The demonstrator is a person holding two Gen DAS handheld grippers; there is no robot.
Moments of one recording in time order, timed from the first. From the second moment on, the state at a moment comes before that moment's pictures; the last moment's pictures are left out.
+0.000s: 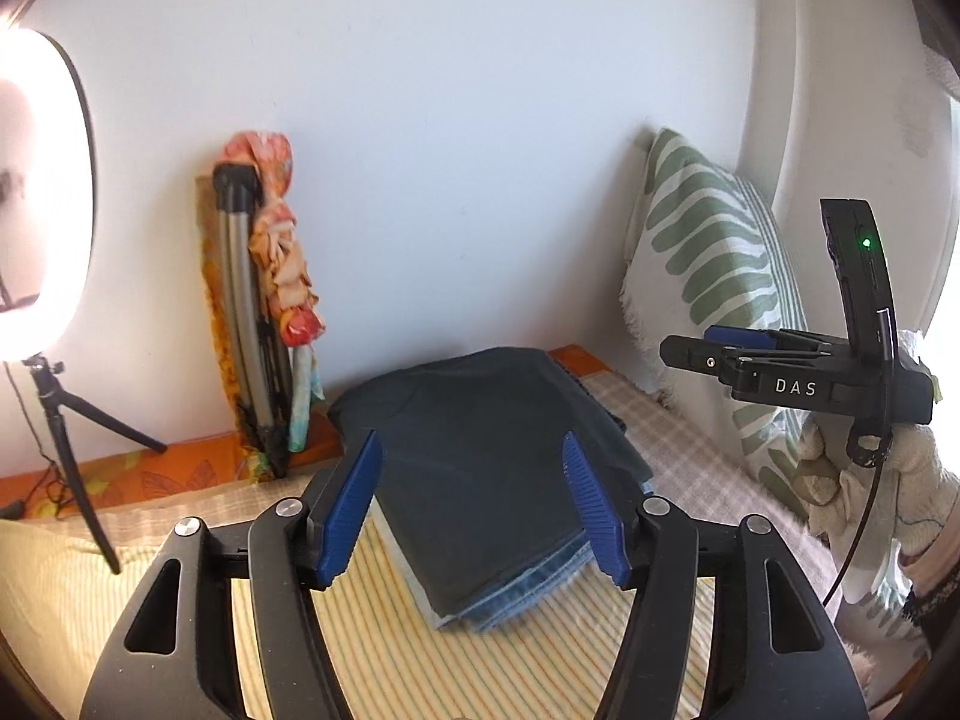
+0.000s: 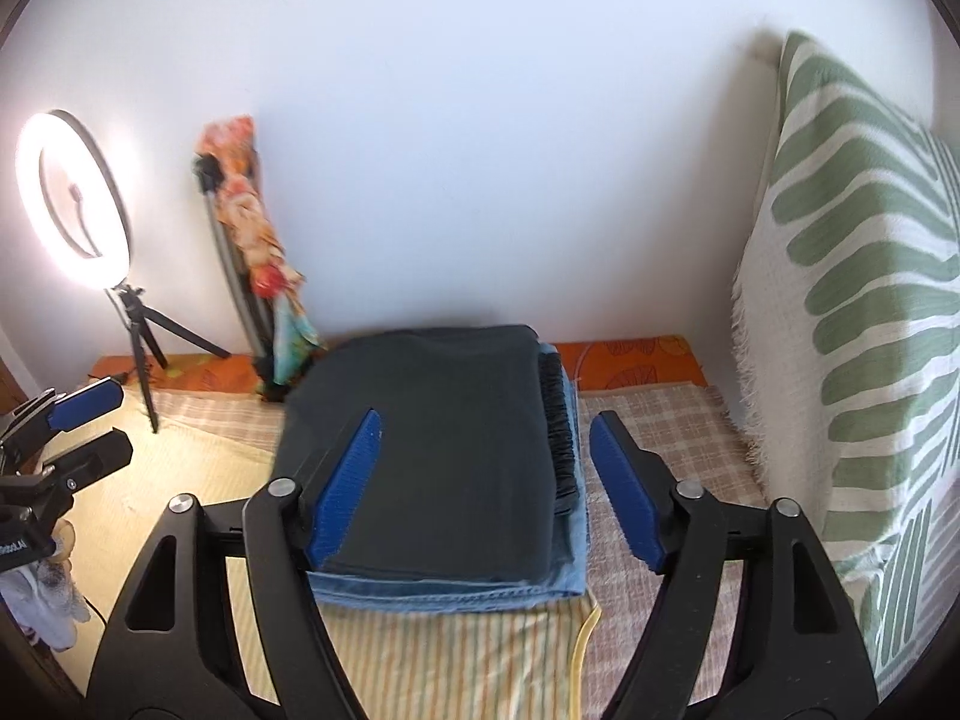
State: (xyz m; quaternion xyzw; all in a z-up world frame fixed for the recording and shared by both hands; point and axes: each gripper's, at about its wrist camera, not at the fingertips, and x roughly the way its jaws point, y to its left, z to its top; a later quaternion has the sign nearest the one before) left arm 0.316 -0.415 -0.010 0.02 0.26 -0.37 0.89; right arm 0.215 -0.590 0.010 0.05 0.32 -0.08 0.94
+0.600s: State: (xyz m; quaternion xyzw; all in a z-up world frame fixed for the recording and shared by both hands) left arm 0.224 -0.337 0.013 0.01 0.23 -0.39 0.89; right arm 0.119 -0.490 0.035 0.03 0.29 -0.08 0.95
